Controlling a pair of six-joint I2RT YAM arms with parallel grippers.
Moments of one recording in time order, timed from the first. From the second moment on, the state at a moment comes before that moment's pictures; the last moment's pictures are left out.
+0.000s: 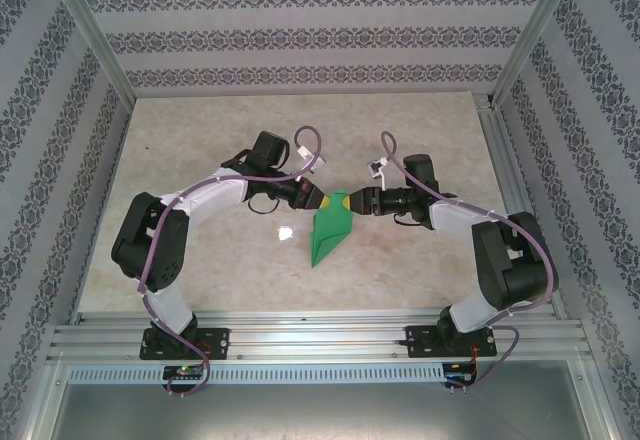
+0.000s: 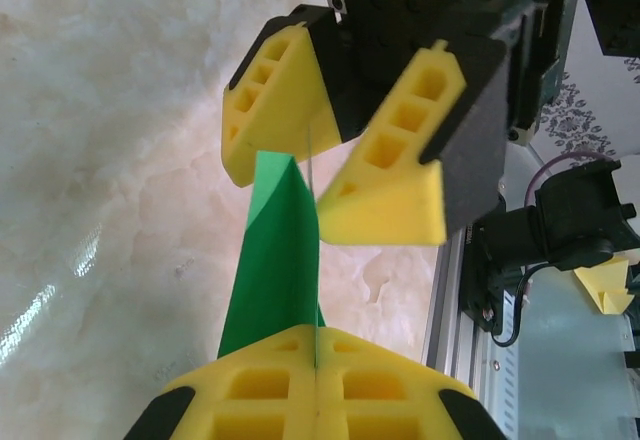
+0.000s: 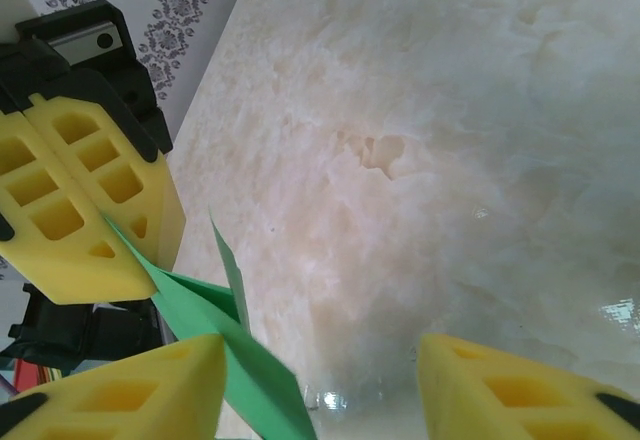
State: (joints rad) left arm -0.50 1.77 1.21 -0.34 0.94 -0.05; right arm 0.25 1.57 0.73 0.12 -0.97 0.30
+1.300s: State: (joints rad) left arm -0.82 1.31 0.80 -0.24 0.22 -0.15; right arm 0.27 1.66 0.79 -0.09 -0.75 0.55
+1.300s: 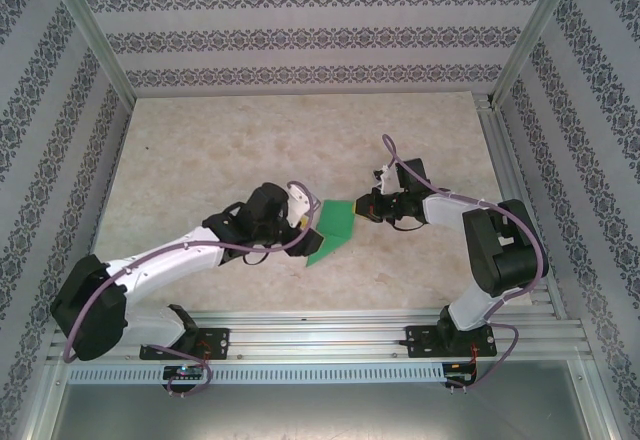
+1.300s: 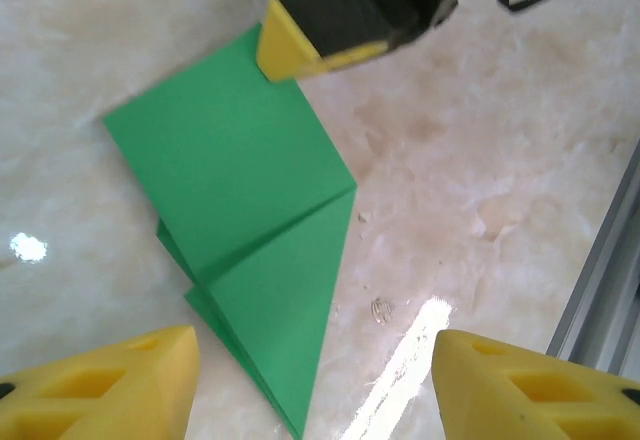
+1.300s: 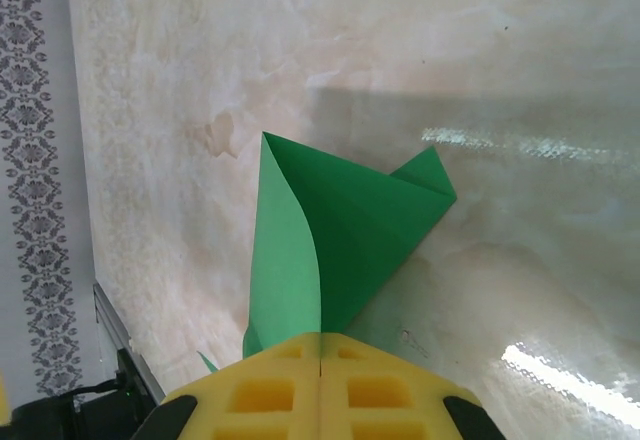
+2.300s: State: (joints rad) left arm -1.05 1.78 1.05 -0.31 -0.28 -0.15; right arm 0.28 1.69 0.81 -0.14 -0.73 0.61
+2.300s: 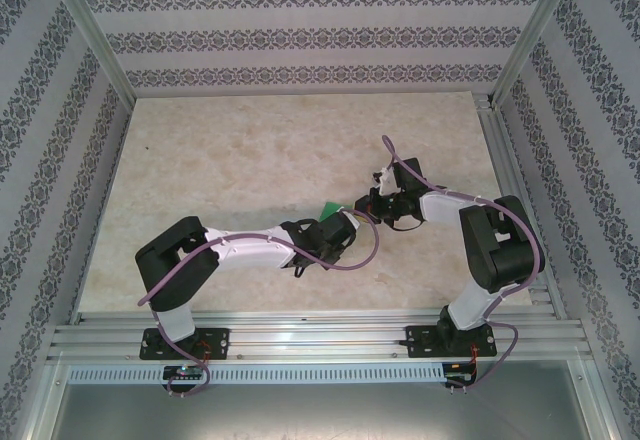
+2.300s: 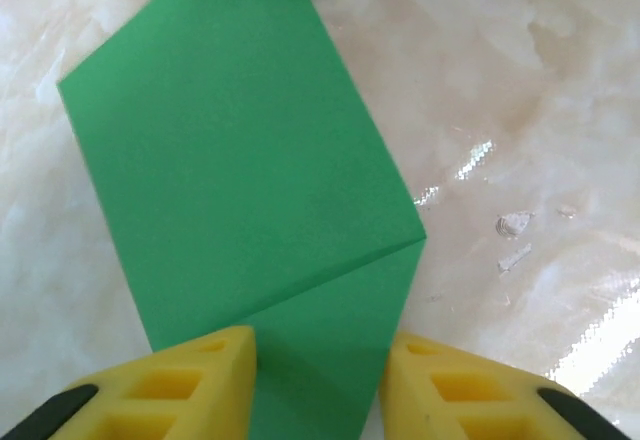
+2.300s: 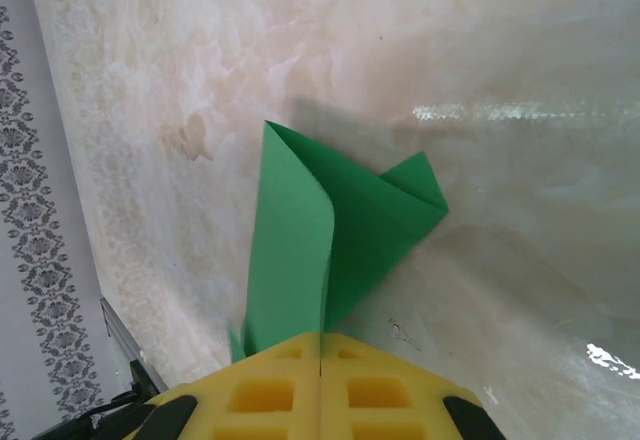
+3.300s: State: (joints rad) left arm -0.79 1.71 0.91 -0.03 0.26 -0.40; right arm 0.20 1.62 0.70 -0.05 -0.70 0.63
